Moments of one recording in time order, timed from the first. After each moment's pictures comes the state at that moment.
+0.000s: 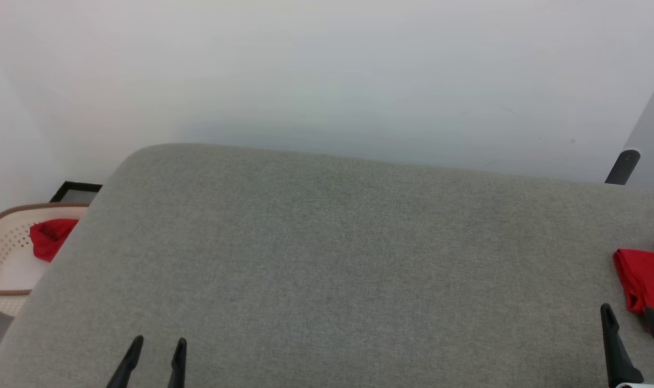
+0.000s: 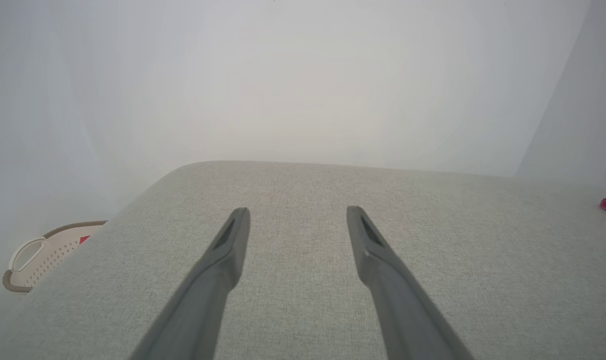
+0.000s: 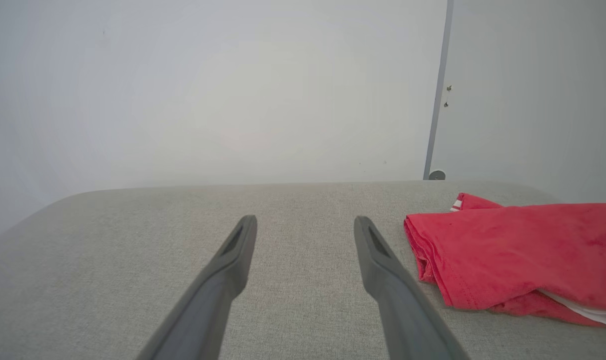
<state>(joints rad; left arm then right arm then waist) 0.23 0.24 0.00 0.00 -0.28 -0.13 -0.26 0.15 -0.18 -0.14 -0.02 0.34 0.13 -0.06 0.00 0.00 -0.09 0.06</state>
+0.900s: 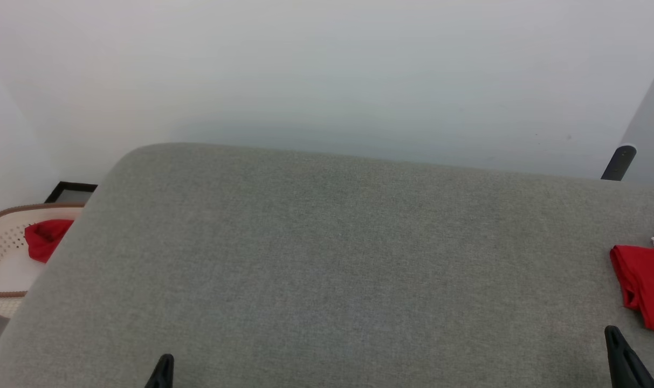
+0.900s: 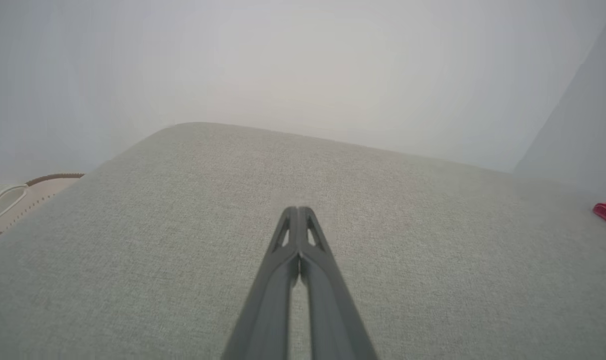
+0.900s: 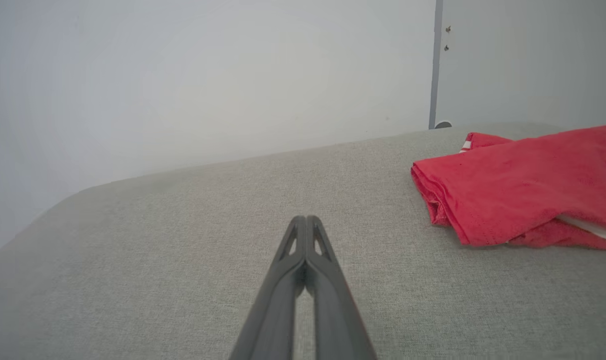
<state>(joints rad) 0.25 0.19 0.00 0.05 -0.33 -0.13 -0.25 0.18 -0.13 -0.15 0.02 0.38 0.13 -0.02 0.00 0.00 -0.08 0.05</state>
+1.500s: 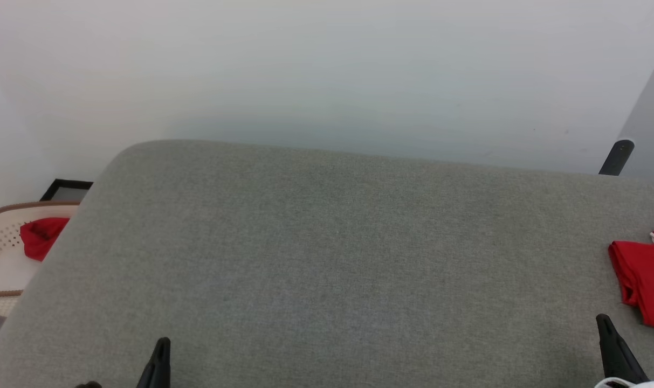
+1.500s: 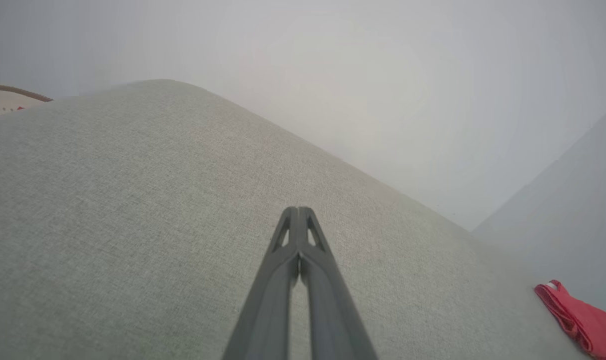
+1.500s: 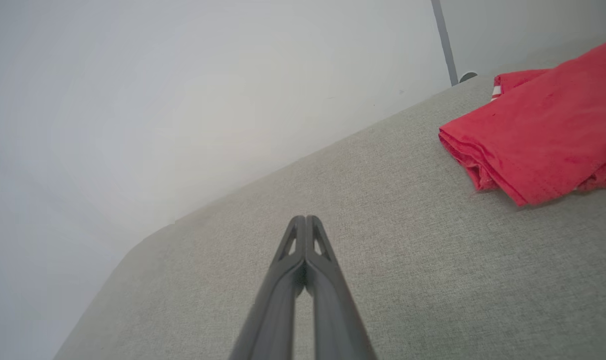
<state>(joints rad) 0.18 0.17 0.01 0.10 -0.64 -0.13 -0.18 0.12 -0.11 -0.14 0.07 0.67 0.13 0.01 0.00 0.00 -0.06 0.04</state>
